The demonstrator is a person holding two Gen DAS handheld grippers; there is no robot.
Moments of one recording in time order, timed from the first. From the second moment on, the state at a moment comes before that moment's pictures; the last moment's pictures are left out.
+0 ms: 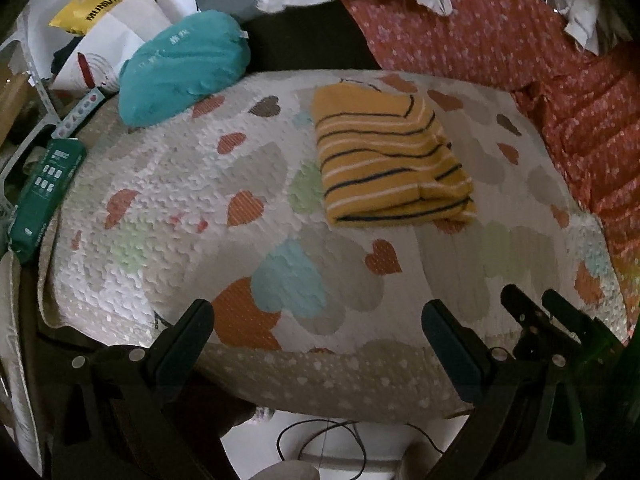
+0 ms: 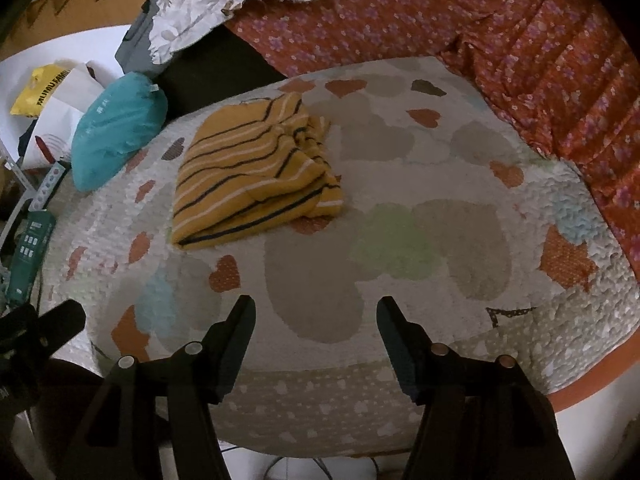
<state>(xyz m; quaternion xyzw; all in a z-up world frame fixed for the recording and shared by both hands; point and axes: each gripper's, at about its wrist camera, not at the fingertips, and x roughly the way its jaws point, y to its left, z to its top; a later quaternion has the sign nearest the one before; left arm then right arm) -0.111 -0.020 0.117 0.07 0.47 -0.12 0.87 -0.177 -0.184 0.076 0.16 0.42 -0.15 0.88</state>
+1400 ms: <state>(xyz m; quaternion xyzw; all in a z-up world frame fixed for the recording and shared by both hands) -0.096 -0.013 0.077 0.03 0.54 -0.12 0.83 -0.160 -0.186 0.061 0.13 0.44 -0.16 0.87</state>
